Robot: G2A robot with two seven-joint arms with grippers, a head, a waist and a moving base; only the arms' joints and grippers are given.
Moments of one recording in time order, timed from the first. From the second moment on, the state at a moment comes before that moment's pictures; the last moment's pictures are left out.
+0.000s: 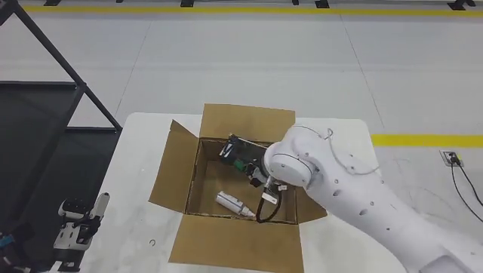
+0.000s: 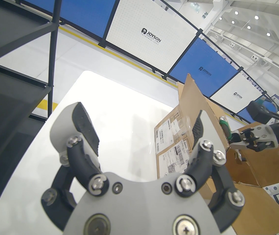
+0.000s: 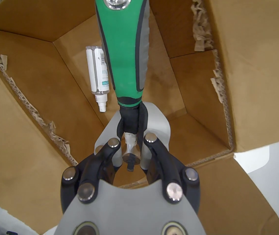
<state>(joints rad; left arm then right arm) 1.80 -1.24 -1.94 -2.03 0.59 -0.26 0.00 -0.19 -1.29 0.49 -1.40 -0.67 -0.13 1.35</state>
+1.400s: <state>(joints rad) 1.80 -1.24 -1.94 -2.03 0.59 -0.26 0.00 -0.12 -1.69 0.23 -0.62 -0.74 -0.19 1.21</state>
